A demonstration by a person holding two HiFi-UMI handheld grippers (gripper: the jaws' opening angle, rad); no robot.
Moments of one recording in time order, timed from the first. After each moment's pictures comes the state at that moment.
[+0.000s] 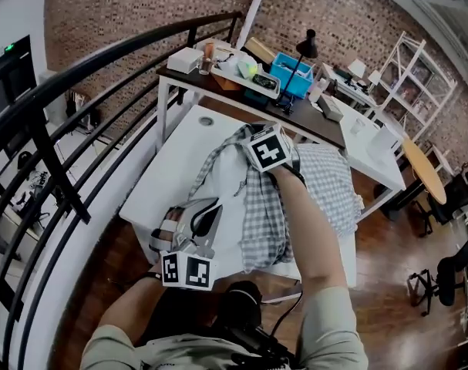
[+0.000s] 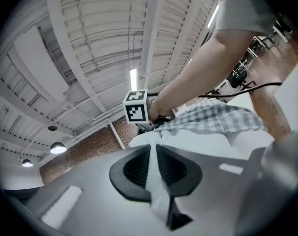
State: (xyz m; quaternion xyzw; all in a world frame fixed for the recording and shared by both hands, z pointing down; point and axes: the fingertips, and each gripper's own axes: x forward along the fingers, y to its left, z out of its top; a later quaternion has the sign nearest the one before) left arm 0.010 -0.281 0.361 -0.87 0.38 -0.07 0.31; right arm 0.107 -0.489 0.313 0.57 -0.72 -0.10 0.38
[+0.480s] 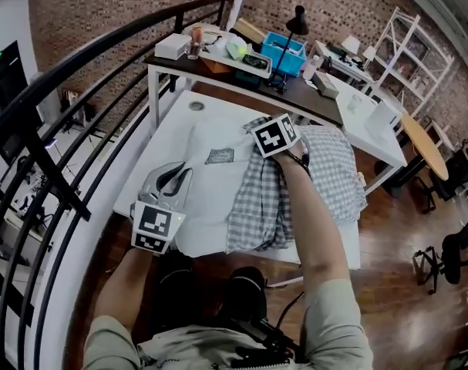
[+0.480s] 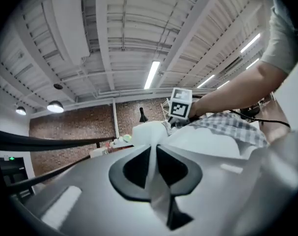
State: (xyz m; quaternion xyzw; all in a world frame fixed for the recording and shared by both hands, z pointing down) left arm -0.029 -0.354 0.368 -0.92 0.37 -0.04 0.13; right arm 0.202 -0.482 0.336 0.65 -0.63 -0.07 0.43
